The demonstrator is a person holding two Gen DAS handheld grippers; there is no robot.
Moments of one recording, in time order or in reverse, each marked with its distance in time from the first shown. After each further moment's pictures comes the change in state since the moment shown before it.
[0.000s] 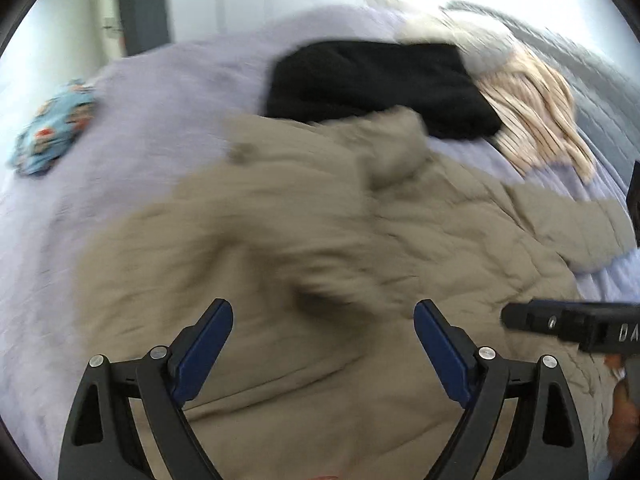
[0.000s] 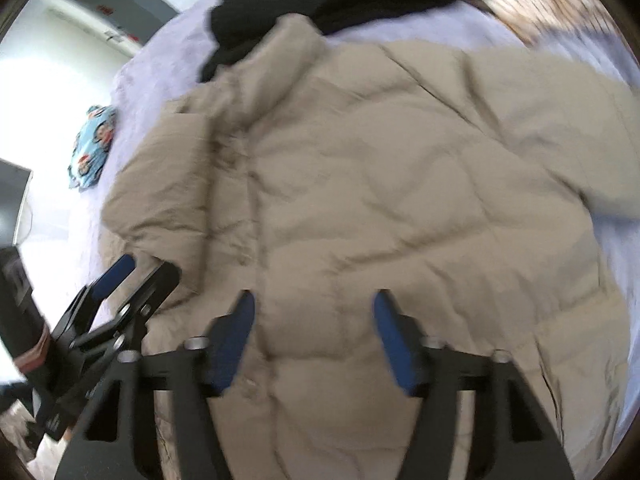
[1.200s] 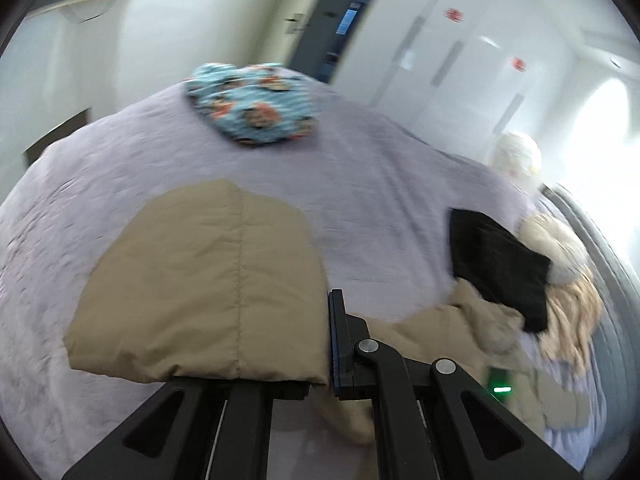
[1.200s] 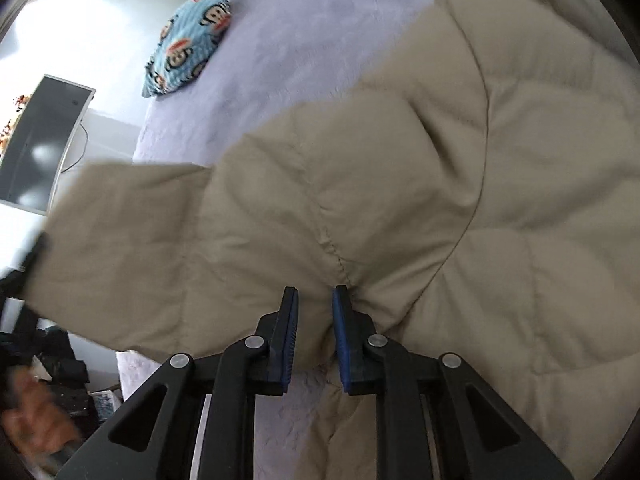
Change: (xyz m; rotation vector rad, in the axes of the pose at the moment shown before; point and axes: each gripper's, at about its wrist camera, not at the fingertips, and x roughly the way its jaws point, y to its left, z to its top) left arm -0.121 0.312 -0.004 -0.514 -0.260 -0.006; right arm 0.185 0.249 -0.040 -0.089 0.155 0.222
